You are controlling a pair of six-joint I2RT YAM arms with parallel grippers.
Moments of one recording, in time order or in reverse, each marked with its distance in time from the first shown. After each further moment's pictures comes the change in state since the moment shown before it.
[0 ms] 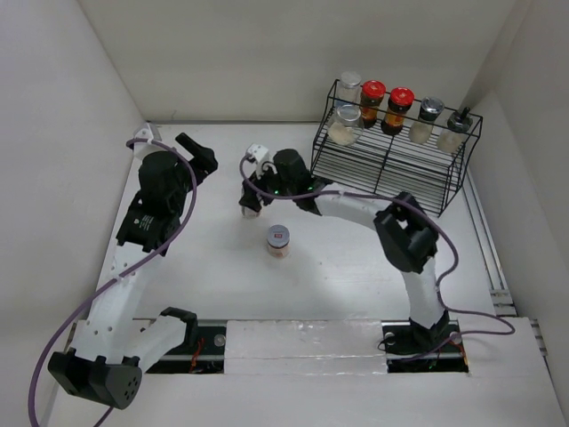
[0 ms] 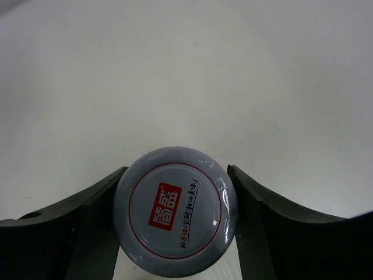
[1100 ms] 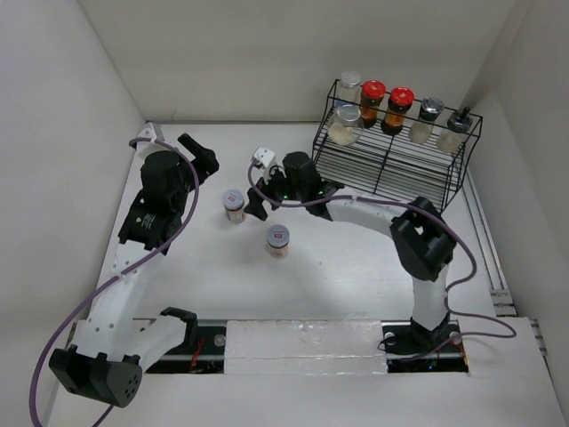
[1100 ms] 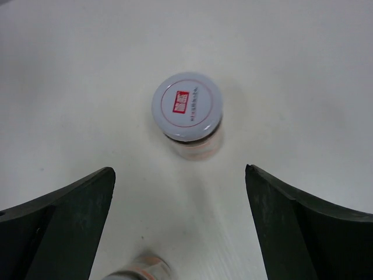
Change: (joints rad) left arm 0.000 0.023 -0.010 0.020 0.040 0.029; right arm -0.053 -0.266 -0.201 0.033 -0.045 -0.043
